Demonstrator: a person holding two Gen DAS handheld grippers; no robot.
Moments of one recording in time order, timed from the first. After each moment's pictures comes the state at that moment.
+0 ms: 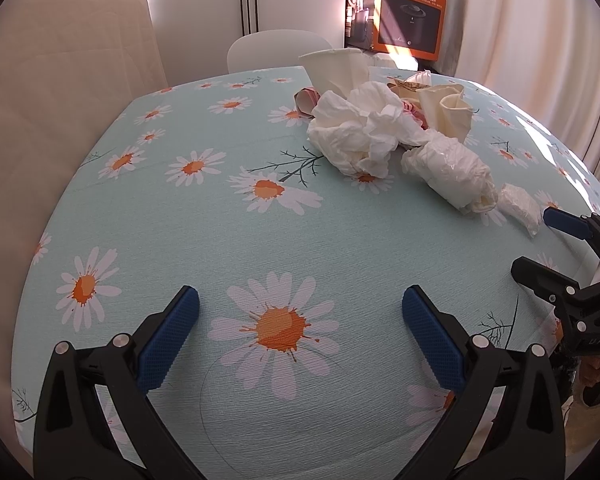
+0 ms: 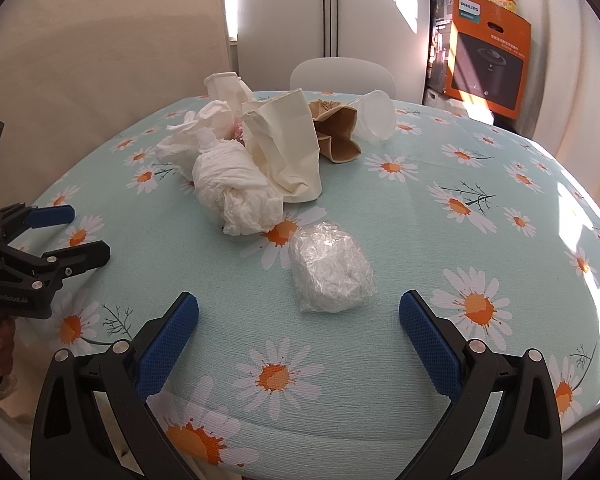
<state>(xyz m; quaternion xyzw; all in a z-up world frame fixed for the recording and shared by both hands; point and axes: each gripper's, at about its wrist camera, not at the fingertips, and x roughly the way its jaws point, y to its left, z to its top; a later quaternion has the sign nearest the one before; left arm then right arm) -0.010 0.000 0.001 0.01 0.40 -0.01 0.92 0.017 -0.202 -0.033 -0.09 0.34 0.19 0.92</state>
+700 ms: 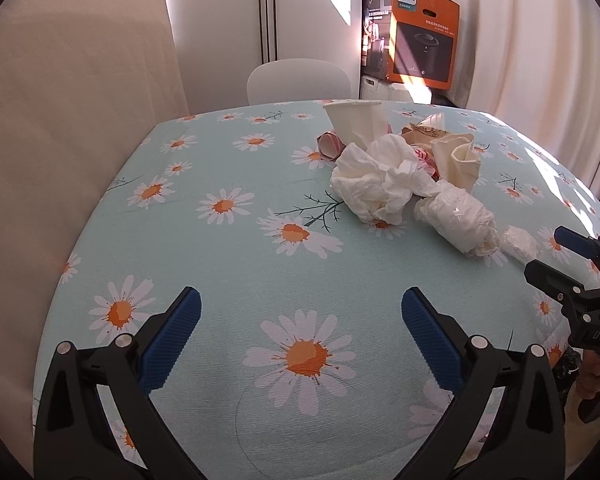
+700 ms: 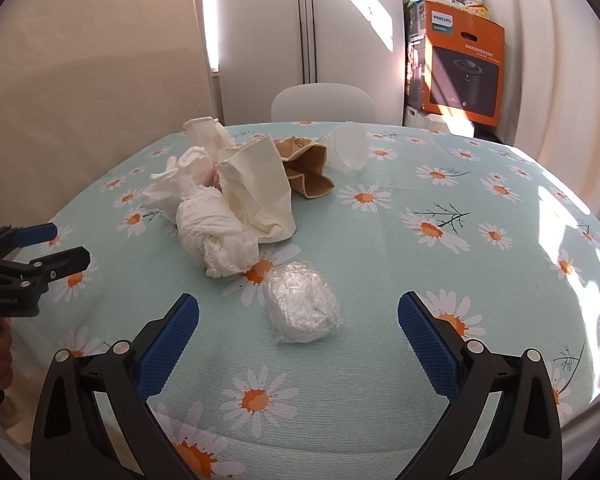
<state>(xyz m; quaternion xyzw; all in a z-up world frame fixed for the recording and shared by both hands) -0.014 0.012 0.028 0.00 0.35 0.02 0.94 0.019 -0.217 -0.013 -0.05 0.31 0.17 0.93</state>
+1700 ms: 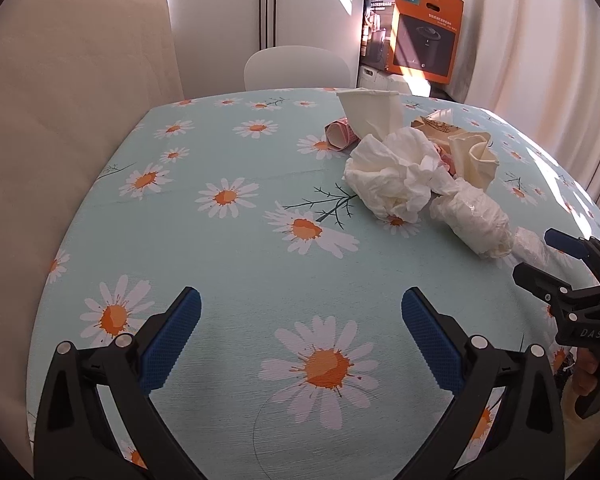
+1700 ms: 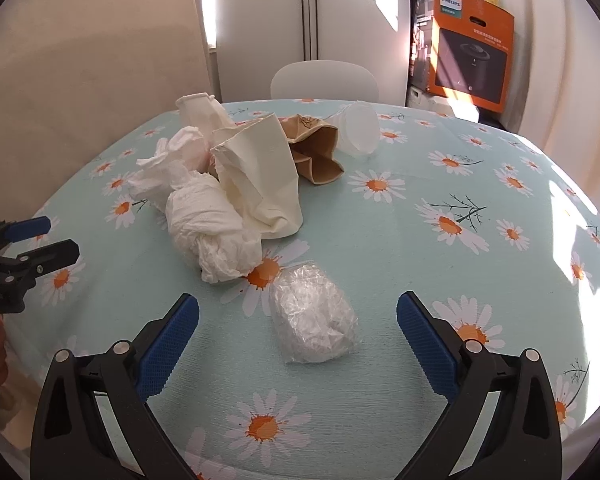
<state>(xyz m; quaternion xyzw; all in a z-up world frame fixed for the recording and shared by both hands) -0.002 0.026 0.017 -0.01 0.37 0.01 0.93 0.040 -0.199 -0.023 -0.07 0.34 0.17 0.92</state>
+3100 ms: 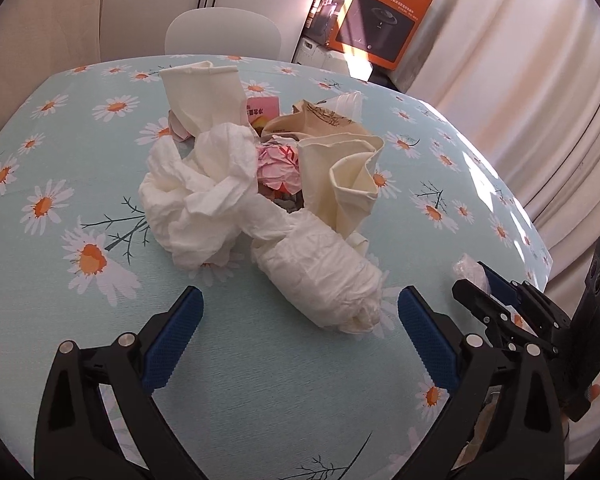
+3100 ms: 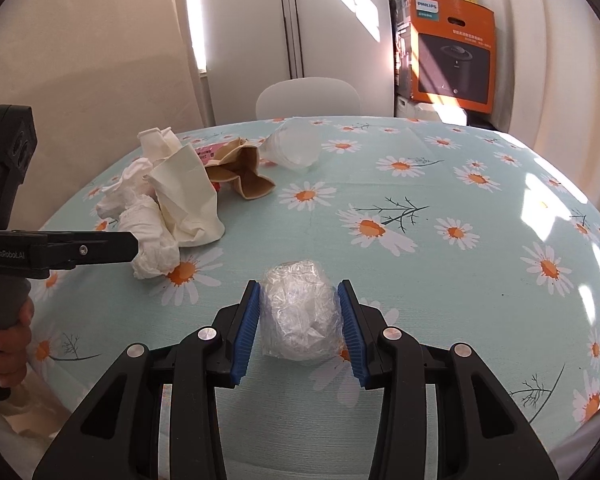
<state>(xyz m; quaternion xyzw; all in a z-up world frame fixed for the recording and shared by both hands) 0.069 -0.065 0.016 -0.11 0.43 -0.12 0.89 0.044 -0.278 -0.014 -0.04 0.31 0.17 0.93</state>
